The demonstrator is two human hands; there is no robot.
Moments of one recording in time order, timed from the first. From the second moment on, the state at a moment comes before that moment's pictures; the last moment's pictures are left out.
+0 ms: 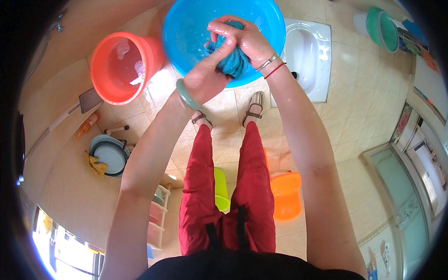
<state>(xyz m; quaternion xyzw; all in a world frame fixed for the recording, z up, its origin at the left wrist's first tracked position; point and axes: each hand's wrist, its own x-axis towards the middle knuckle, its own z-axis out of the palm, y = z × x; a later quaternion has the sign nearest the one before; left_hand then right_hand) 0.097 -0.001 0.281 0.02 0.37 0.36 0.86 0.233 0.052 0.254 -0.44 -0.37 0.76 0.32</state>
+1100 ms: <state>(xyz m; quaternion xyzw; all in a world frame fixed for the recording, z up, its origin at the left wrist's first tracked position) 0.088 -0.003 0.331 0.51 0.62 0.06 0.60 0.193 0.049 0.345 -0.53 -0.40 0.67 0.33</state>
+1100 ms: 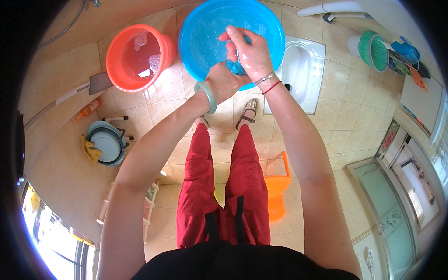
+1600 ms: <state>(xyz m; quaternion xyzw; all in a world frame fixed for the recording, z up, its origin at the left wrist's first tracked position) 0.071 -0.004 0.337 0.50 0.65 -0.02 0.58 0.169 0.036 0.320 -0.62 -0.25 0.63 0.39</state>
